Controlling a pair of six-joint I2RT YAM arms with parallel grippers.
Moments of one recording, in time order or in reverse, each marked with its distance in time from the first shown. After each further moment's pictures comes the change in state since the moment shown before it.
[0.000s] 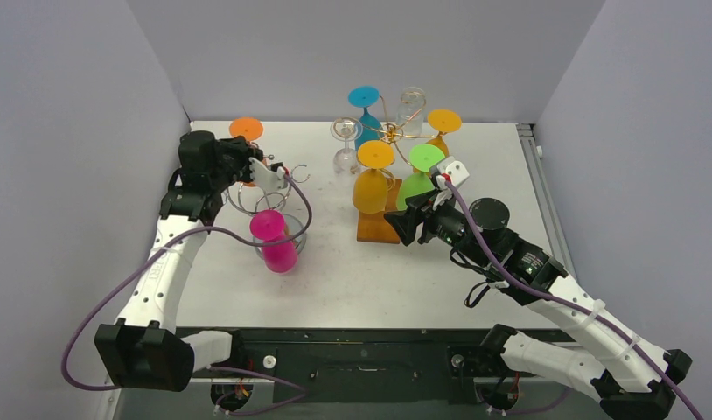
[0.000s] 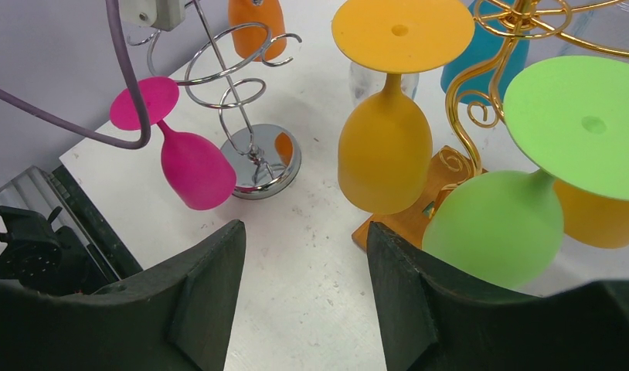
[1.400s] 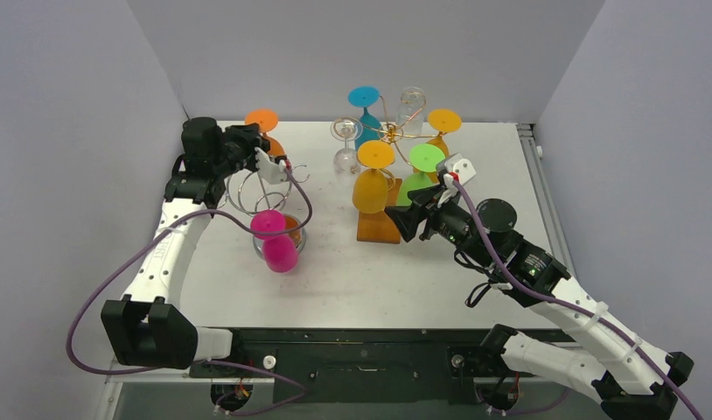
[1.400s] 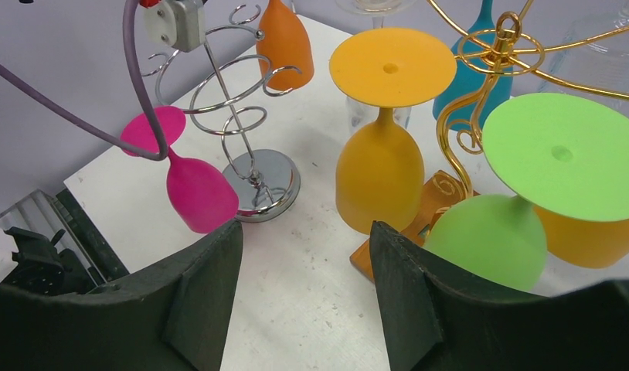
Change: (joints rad) left arm 0.013 0.103 0.072 0.058 0.204 0.035; right arm 0.001 -0.014 0.000 0.058 0.016 -0.008
